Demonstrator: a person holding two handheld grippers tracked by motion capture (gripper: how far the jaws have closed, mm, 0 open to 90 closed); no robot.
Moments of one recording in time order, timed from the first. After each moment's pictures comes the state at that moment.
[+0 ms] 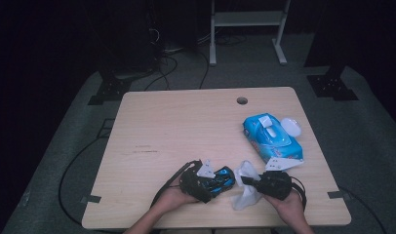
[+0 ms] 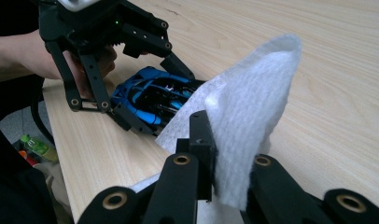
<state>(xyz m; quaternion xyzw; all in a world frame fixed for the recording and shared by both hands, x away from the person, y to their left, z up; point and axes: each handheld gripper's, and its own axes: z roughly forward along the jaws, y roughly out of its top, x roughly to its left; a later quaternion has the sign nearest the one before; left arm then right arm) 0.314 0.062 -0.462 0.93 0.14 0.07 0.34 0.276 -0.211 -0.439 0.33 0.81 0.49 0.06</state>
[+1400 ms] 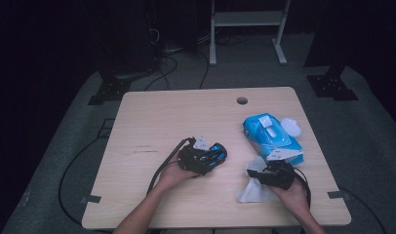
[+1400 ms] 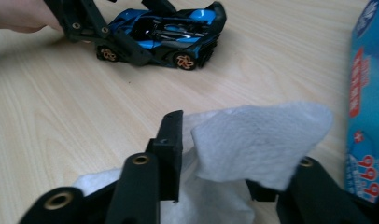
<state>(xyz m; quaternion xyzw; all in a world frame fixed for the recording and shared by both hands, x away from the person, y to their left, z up) 0.390 0.073 -0.467 0.91 0.21 0.10 0.34 0.309 -0.230 -0.449 0.37 0.82 0.43 0.09</state>
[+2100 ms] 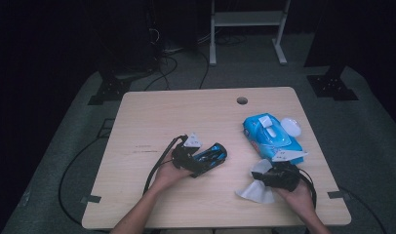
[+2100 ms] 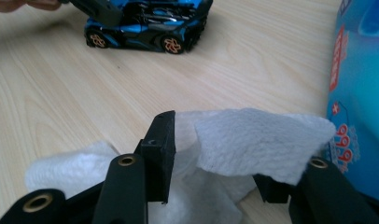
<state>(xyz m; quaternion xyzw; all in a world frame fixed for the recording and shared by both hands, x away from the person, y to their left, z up) 0.386 0.092 -0.453 0.89 0.22 0.11 0.38 0.307 -0.246 -0.456 0.38 0.82 0.42 0.09</state>
